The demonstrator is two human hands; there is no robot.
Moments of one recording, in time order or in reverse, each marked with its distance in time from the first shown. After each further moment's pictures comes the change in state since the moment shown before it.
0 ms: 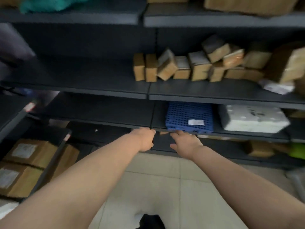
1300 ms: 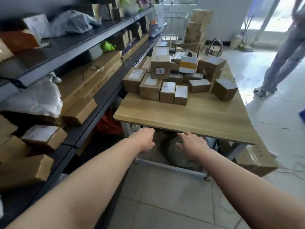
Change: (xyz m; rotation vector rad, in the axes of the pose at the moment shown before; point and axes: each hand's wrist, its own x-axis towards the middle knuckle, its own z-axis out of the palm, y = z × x) left_hand 0.143 0.854 -0.106 0.515 0.007 1.221; right_hand -0.471 0.569 0.079 0.493 0.371 1.507
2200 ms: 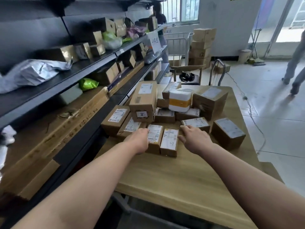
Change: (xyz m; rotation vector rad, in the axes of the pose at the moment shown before) left_hand 0.268 0.069 -0.154 -0.041 0.228 -0.197; right_hand 0.275 0.165 -0.137 0.120 0.185 0.000
